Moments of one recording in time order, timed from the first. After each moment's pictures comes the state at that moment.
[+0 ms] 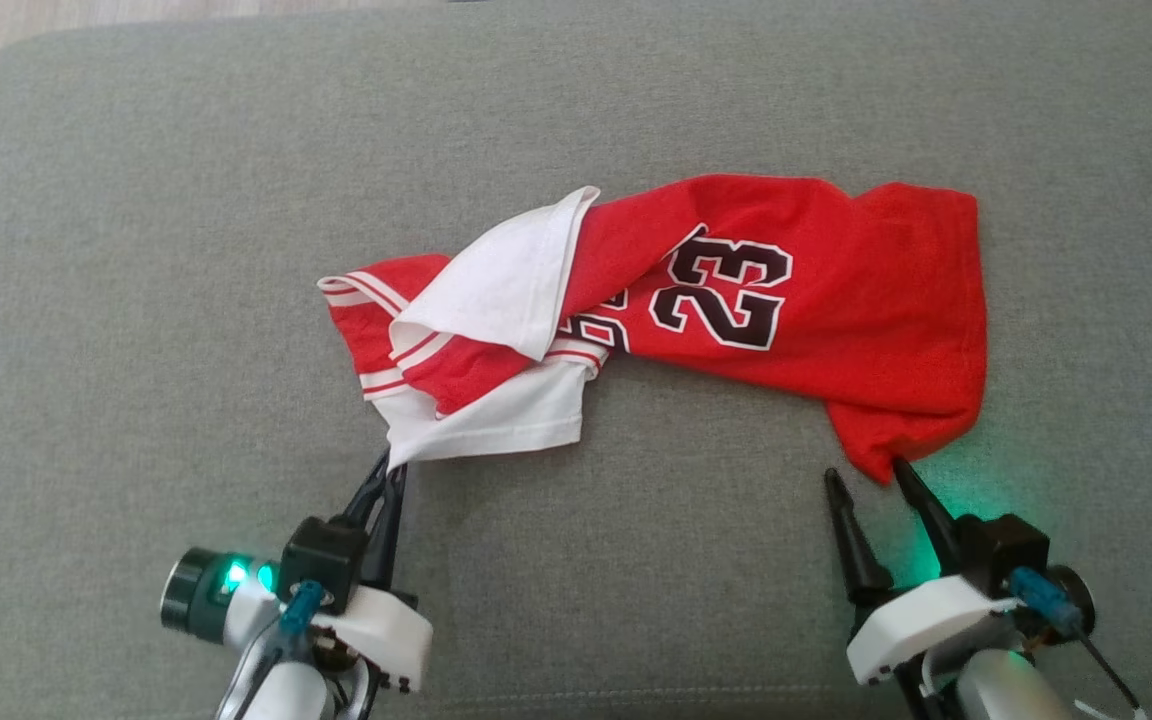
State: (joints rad) left arm -0.10 0.20 -0.47 0.31 -0.11 0.16 -0.26; right arm -0.11 -0.05 0.14 0.56 0.12 0.13 -0.26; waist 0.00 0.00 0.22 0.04
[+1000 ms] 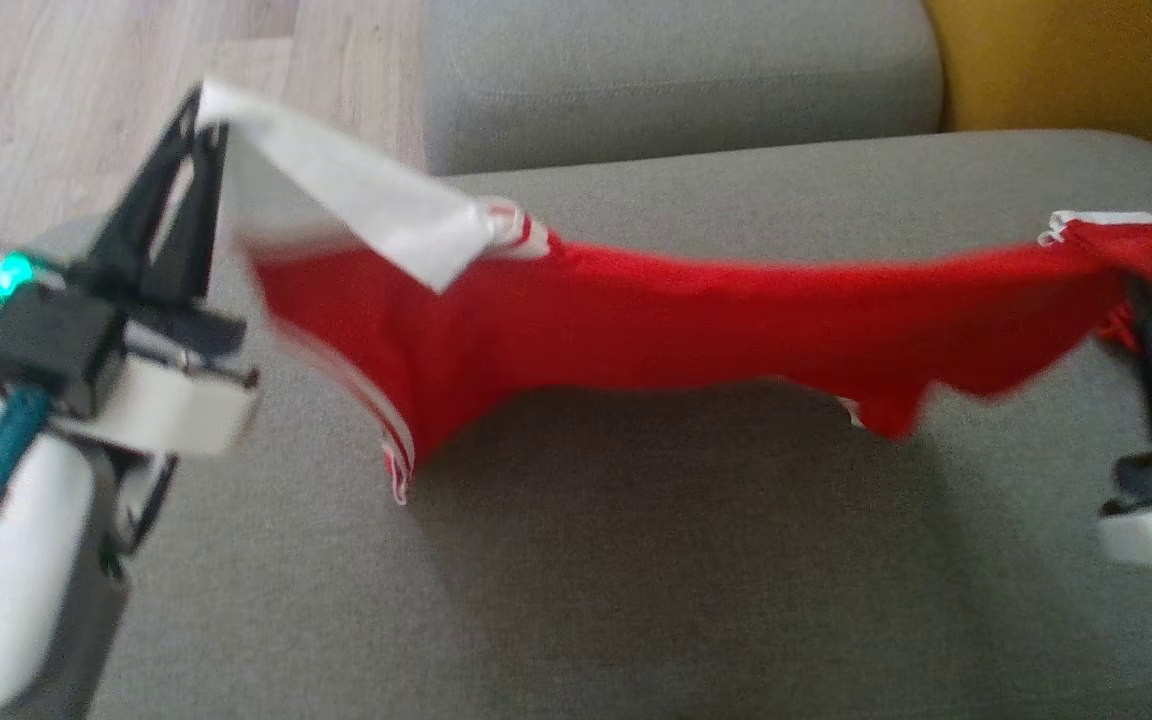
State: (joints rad) left arm -0.36 0.43 -0.30 -0.12 -0.12 0.06 -0.18; right arm -0.01 -0.35 -0.03 -0.15 0.11 0.13 -0.11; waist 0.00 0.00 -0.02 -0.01
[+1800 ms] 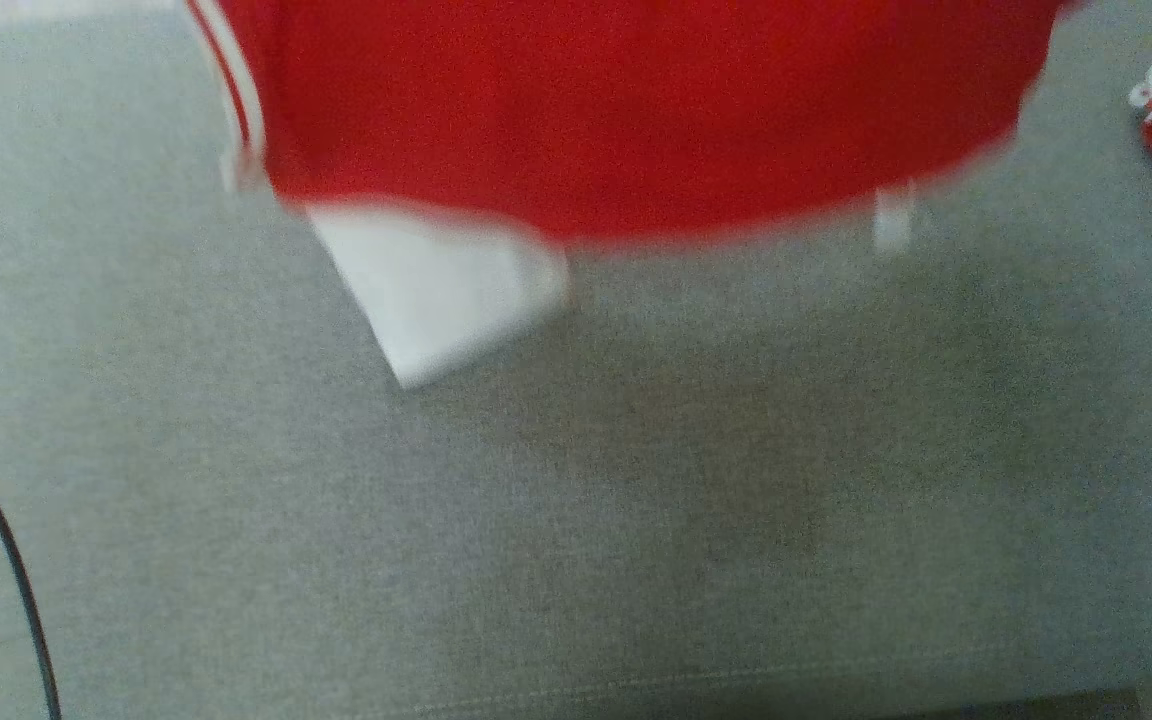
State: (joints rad) left arm -1.34 0.38 -0.48 0.57 -0.18 -0.13 -0.18; right arm -1.01 -0.52 0.30 0.35 0.37 0.13 0.01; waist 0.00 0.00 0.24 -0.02
